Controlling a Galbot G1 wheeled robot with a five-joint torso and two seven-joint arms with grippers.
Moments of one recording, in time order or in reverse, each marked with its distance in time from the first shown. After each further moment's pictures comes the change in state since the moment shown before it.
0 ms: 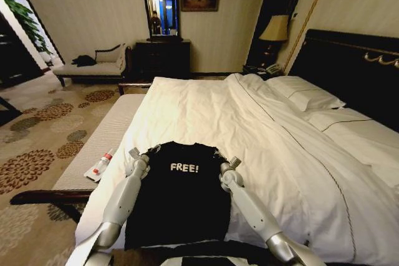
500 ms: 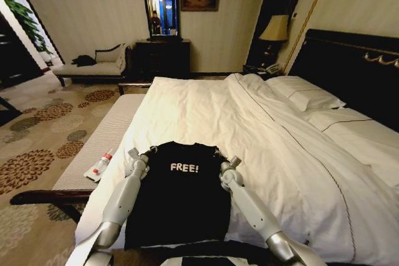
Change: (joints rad) left arm 0.006 0.017 -0.006 -0.008 0.006 -0.014 0.016; right arm 0.009 -0.003 -0.001 0.005 -0.002 0.012 0.003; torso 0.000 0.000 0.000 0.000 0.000
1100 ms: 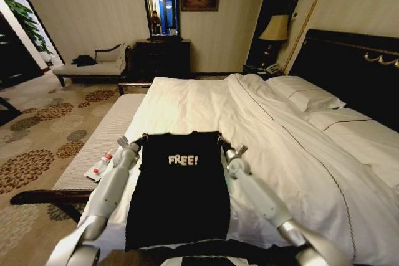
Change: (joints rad) left arm -0.109 0.145 0.033 -0.103 -0.109 -0.003 0.012; right arm 0.192 -0.187 -0.138 0.048 0.079 0.091 -0.154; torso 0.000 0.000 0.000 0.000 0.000
